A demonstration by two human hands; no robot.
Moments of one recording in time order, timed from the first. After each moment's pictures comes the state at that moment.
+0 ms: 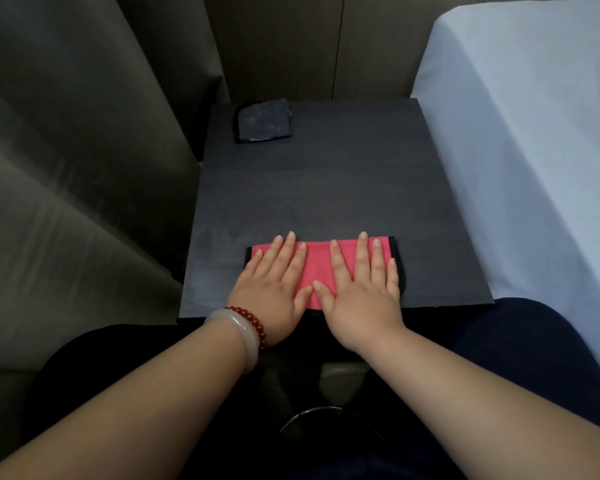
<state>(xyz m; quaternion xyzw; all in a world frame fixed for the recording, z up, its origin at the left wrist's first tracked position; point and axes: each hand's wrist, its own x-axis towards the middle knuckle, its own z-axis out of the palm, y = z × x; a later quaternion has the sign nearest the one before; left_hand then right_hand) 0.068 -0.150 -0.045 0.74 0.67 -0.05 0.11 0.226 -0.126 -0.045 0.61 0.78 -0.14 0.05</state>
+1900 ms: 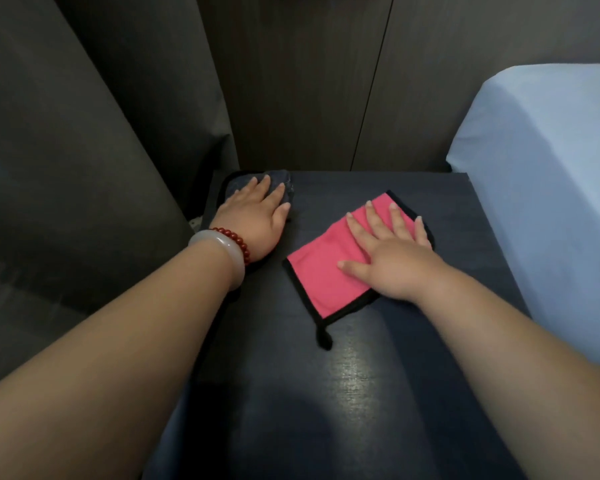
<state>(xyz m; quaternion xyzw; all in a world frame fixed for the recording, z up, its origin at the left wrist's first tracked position) -0.051 0.127 -0.038 0.66 0.74 0.00 0.12 0.181 0.137 -0.029 0.53 0.83 -0.13 0.13</state>
